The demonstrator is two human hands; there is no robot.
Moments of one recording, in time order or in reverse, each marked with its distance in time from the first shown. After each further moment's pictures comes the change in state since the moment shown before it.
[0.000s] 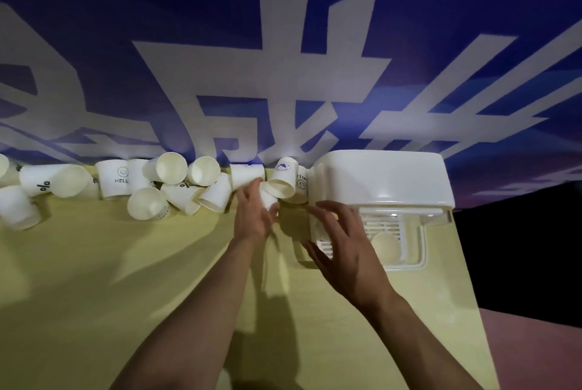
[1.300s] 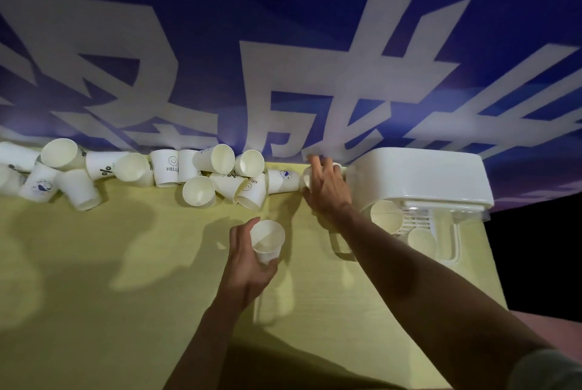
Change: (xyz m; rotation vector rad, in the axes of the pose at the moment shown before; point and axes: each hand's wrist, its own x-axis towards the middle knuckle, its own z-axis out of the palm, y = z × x) left_hand -0.134 -0.062 -0.117 -0.204 -0.035 0.043; right_hand 0.129 -0.006 0.130 -0.293 -0.156 0.176
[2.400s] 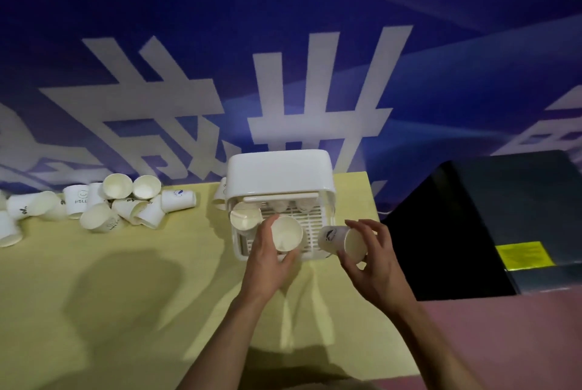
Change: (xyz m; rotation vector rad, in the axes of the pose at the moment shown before) left_hand -0.049 0.209 0.276 0.108 -0.009 0.143; right_hand -0.278 0.316 -0.149 0.579 0.296 0.074
